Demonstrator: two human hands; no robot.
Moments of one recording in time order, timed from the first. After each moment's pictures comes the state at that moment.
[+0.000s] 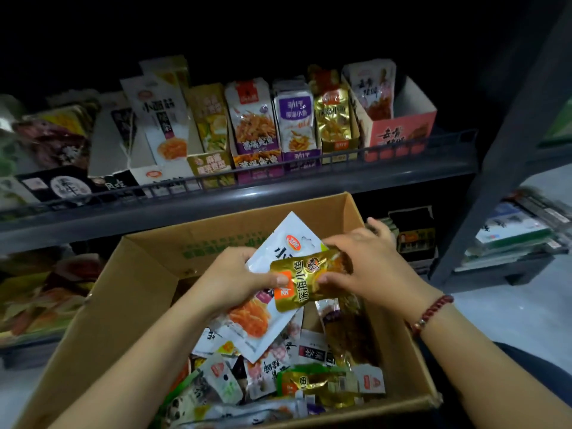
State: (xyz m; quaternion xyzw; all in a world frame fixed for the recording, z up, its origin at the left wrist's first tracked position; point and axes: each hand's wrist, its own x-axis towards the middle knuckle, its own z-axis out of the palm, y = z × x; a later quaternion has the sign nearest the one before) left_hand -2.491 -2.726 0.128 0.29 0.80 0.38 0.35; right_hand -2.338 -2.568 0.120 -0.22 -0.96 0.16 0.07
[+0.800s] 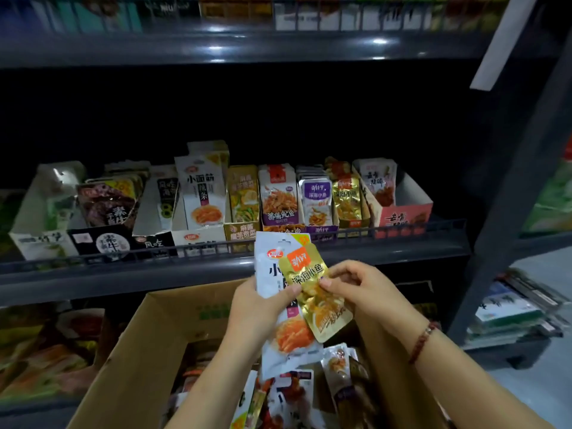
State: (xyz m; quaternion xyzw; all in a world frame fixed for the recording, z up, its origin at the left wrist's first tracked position) left_hand -2.492 -2.725 0.162 0.18 0.69 0.64 0.27; right_hand -2.383 -2.577 0.165 -0.27 -0.79 0.52 0.17
